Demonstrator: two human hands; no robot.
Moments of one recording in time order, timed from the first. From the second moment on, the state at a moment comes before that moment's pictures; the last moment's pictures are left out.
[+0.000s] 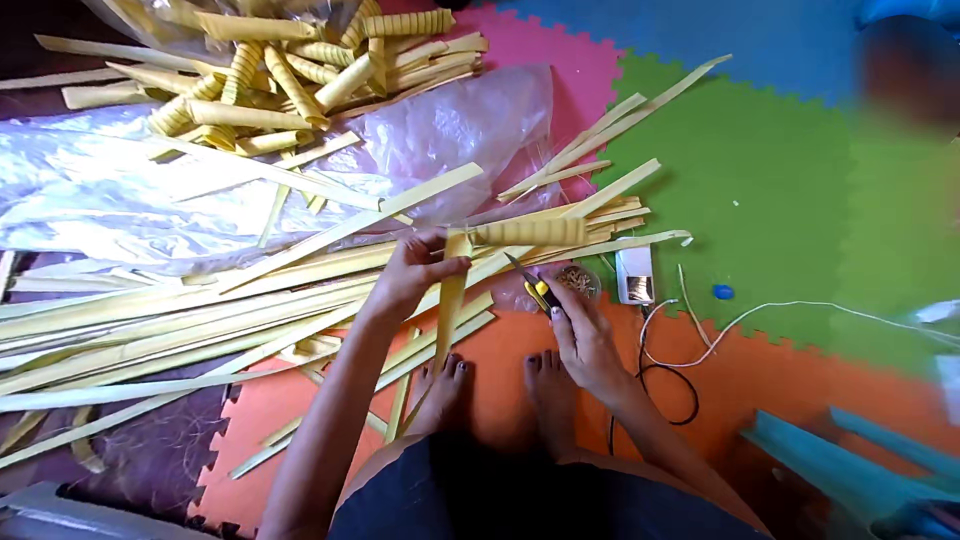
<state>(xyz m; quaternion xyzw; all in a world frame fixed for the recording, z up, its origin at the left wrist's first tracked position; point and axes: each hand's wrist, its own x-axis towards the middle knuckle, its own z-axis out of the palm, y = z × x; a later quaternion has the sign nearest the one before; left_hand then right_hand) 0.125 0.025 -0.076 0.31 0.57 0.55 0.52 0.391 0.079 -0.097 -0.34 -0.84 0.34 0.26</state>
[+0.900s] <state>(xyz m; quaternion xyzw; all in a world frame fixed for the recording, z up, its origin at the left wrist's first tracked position) 0.139 0.003 -0.113 0.50 0.74 0.04 0.44 0.420 0.069 -0.200 -0.33 -0.88 0.35 0.00</state>
